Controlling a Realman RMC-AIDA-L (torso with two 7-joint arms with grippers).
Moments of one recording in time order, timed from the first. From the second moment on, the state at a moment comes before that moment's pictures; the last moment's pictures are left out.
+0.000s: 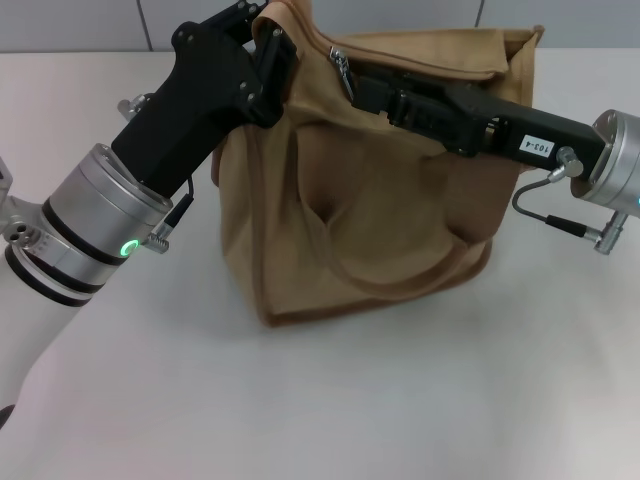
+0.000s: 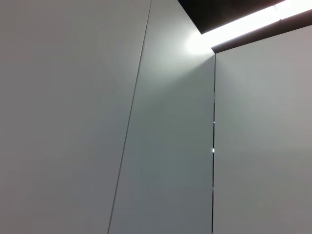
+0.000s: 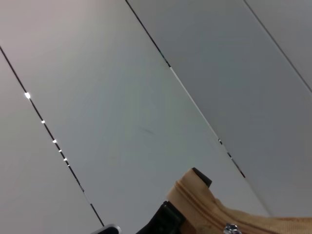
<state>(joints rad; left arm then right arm) -0.68 -2.08 0.16 -0.16 1.73 1.74 -0.51 0.64 2.08 -0.87 -0.41 -1.47 -1.64 1.52</state>
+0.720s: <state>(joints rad) -0.69 -2.08 0.16 -0.17 1.73 1.74 -0.51 0.65 2.08 -0.90 -0.42 -1.47 -1.62 1.54</state>
